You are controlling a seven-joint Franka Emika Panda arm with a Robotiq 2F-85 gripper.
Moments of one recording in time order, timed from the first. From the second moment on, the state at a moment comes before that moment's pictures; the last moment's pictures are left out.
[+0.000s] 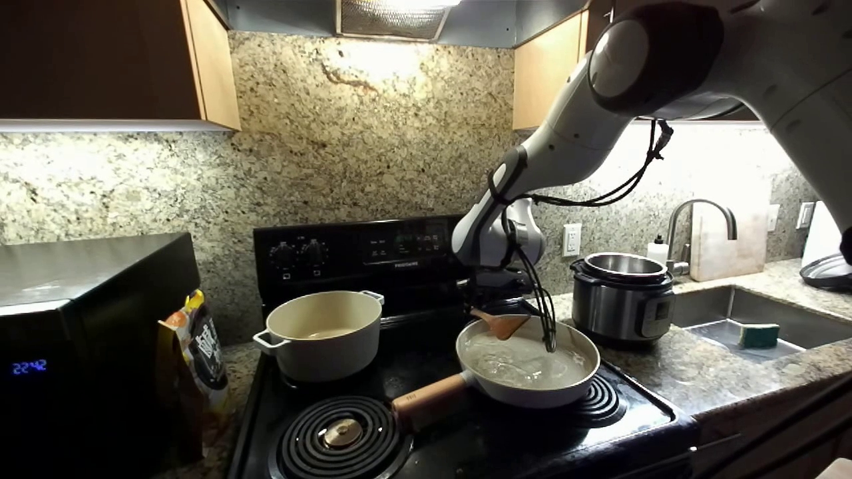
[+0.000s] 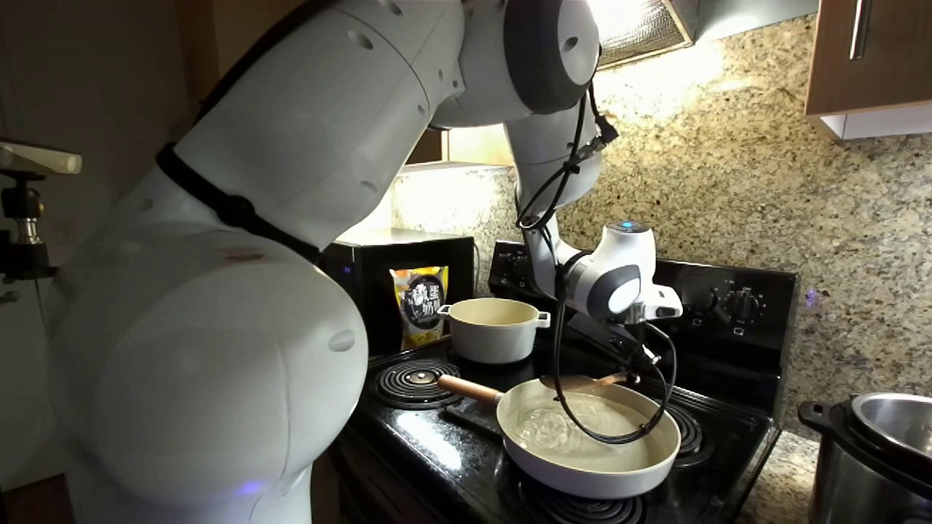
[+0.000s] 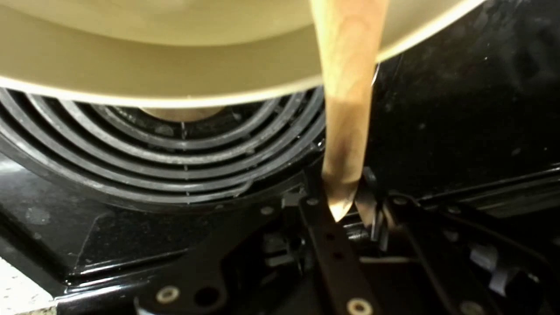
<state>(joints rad) -0.06 0.65 0.01 -1.88 0.29 2.91 0.00</state>
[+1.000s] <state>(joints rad) 0.16 0.41 -0.23 -2.23 0.29 3.20 0.11</state>
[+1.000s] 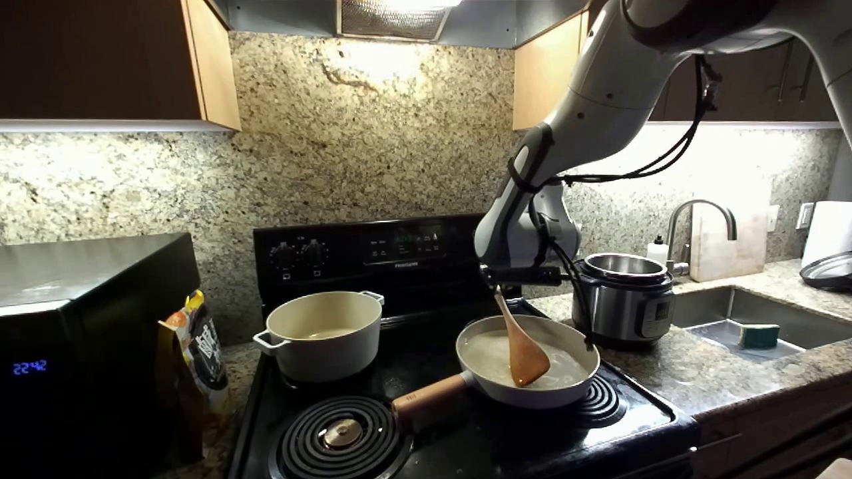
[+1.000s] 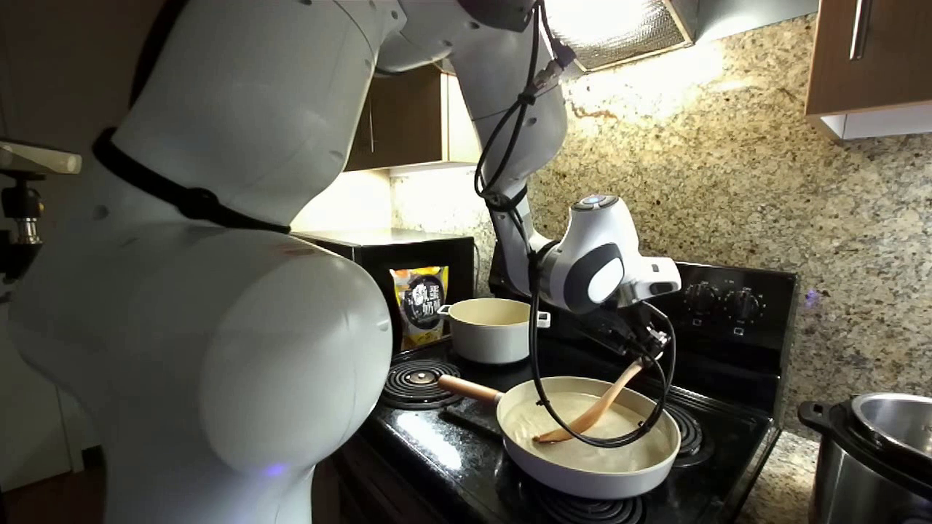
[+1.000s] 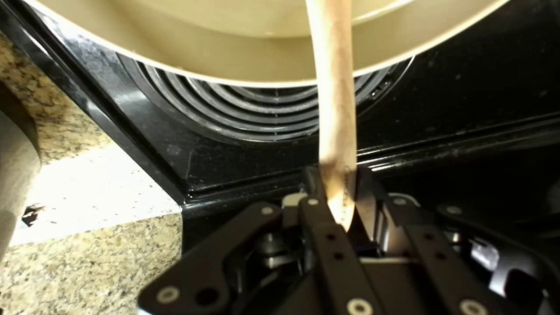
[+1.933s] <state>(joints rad) 0.06 0.36 -0.24 -2.31 0.30 3.24 0.16</state>
